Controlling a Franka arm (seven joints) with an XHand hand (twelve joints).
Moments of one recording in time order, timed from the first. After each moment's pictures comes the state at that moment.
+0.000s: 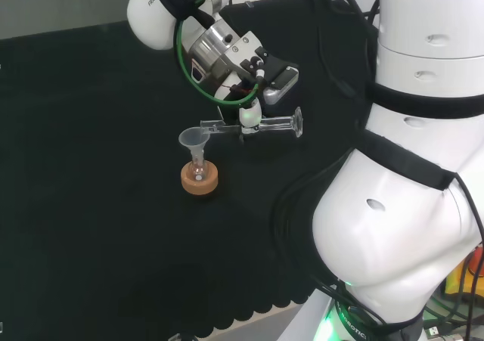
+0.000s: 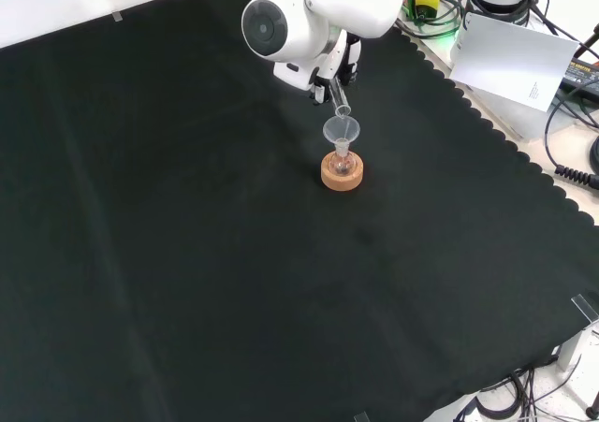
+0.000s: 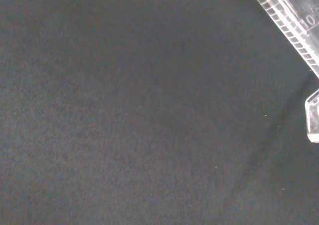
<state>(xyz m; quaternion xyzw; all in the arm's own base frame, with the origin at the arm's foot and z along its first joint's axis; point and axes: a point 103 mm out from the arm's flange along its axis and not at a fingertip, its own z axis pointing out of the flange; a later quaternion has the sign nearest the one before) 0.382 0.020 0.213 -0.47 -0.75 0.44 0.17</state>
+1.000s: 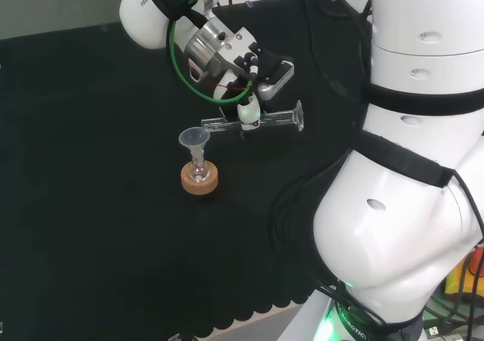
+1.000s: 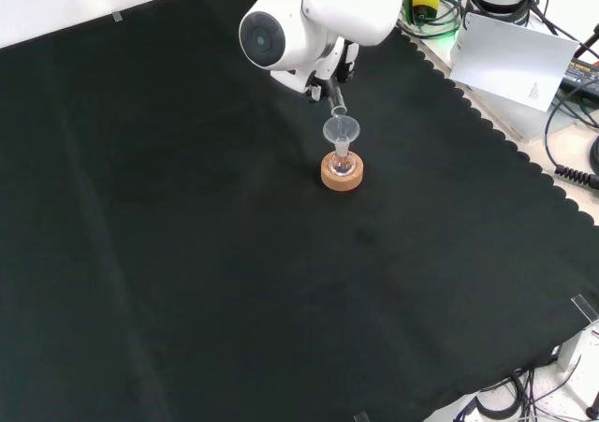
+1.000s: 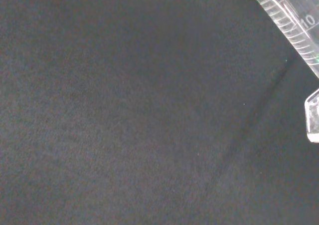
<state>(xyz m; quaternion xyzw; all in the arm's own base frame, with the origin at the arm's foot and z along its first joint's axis) 0.386 0.023 0.221 -0.48 -0.73 0.47 0.16</state>
